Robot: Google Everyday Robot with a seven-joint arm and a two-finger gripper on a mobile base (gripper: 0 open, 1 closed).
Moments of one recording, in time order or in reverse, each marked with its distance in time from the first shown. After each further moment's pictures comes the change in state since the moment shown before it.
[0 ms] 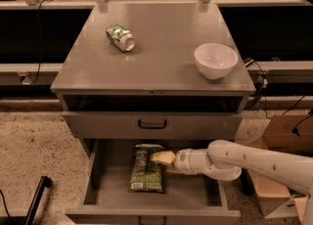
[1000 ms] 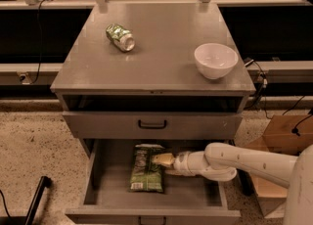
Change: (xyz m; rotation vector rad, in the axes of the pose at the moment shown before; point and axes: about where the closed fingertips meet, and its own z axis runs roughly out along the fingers) arm -0.008 -0.035 0.028 0.019 0.006 0.055
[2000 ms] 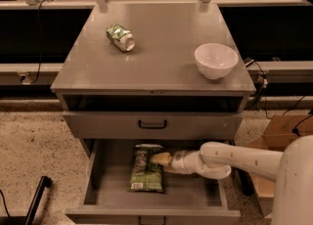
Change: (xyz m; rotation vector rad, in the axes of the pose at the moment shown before) arm -0.012 -0.011 0.020 0.031 -0.016 -0.006
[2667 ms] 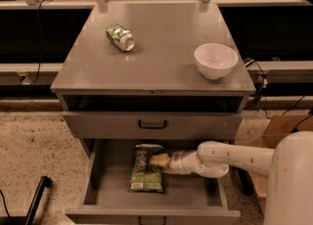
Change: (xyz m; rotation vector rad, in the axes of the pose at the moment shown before) arm 0.004 -0.003 0.009 0.010 0.032 -0.015
